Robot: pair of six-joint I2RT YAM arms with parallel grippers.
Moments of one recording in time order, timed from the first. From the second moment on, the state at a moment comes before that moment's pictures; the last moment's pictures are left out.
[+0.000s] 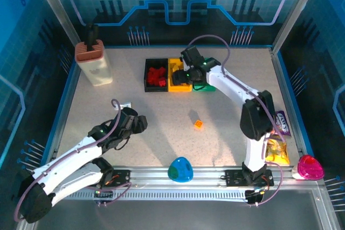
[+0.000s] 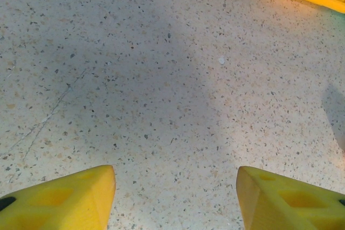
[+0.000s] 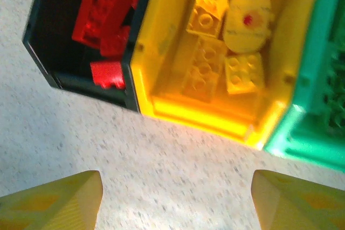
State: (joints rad) left arm -0.63 0.86 0.54 -0.54 -0.25 -0.80; right arm 0.56 1.88 1.65 -0.76 -0.02 0.37
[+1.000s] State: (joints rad) left arm -0.64 0.93 0.53 -0.46 -0.26 -0.80; right arm 0.74 1.69 1.02 -0.69 0.08 0.55
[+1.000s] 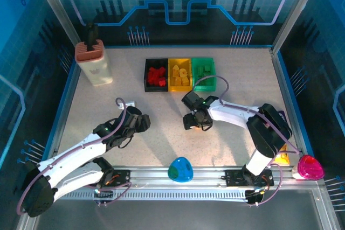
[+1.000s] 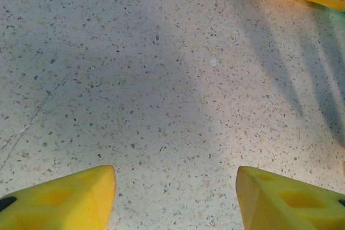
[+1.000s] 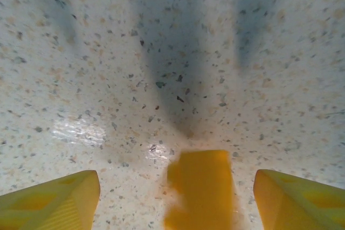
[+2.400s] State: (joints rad) left arm -0.66 0.87 0.52 -0.51 -0.29 -0.80; right arm 0.59 2.07 1.82 -0.85 0.11 0.36
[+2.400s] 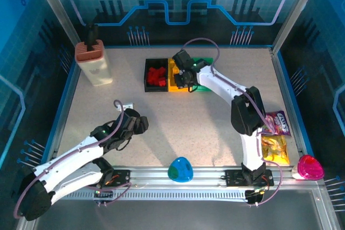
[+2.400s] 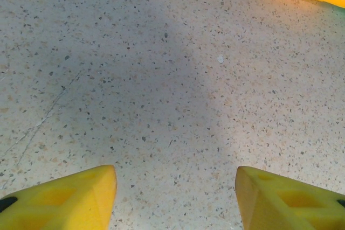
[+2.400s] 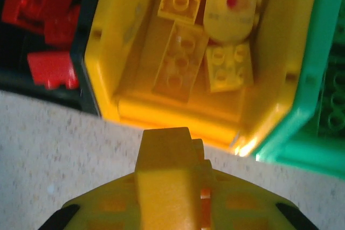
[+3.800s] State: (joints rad) left arm -0.66 0.79 0.56 -0.58 -0.40 -0.74; right arm 0.52 1.86 1.73 -0.76 -0.12 0.33
